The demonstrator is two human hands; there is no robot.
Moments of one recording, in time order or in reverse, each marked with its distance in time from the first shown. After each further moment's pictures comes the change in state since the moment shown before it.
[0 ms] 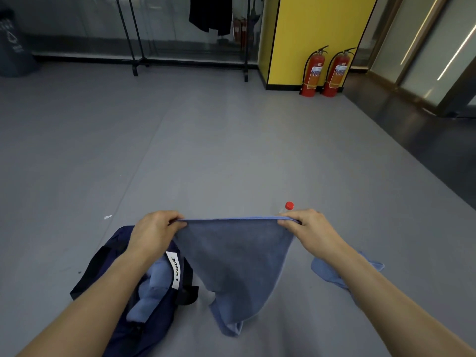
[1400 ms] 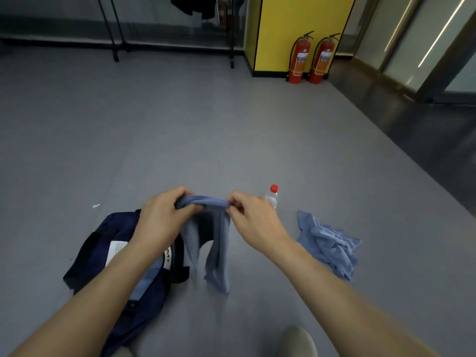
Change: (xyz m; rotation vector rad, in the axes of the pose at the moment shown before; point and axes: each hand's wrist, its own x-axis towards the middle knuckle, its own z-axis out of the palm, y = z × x) left_hand -0.060 0.079 -0.028 -0.302 0.026 0.140; right_hand -0.034 -0.088 0.041 -0.054 0.094 -0.121
